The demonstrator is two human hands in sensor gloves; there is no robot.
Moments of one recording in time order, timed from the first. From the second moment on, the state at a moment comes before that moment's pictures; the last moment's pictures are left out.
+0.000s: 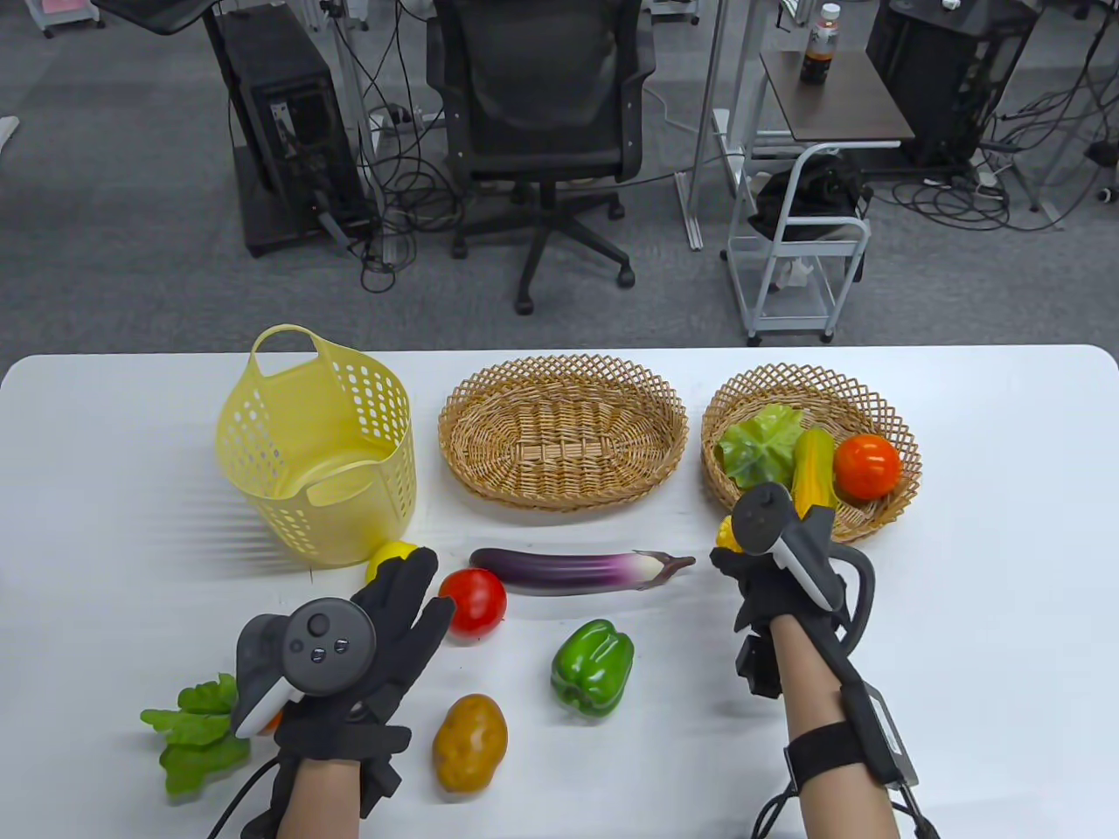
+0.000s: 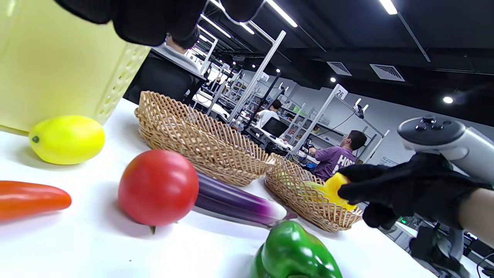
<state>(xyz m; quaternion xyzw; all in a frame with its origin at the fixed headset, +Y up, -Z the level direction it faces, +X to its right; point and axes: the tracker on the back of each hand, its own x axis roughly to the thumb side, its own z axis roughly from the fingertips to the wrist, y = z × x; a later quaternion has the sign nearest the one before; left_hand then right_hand) -0.230 -0.641 -0.275 -0.03 -0.17 0.26 0.95 0.182 -0.679 -0.384 -0.15 0.03 0.98 0.13</state>
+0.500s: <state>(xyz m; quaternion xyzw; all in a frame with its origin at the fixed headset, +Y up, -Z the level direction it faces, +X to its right) -0.229 -0.642 -0.276 -0.03 -0.16 0.24 0.96 0.196 -0.691 -0.433 -0.25 0.04 0.95 0.18</state>
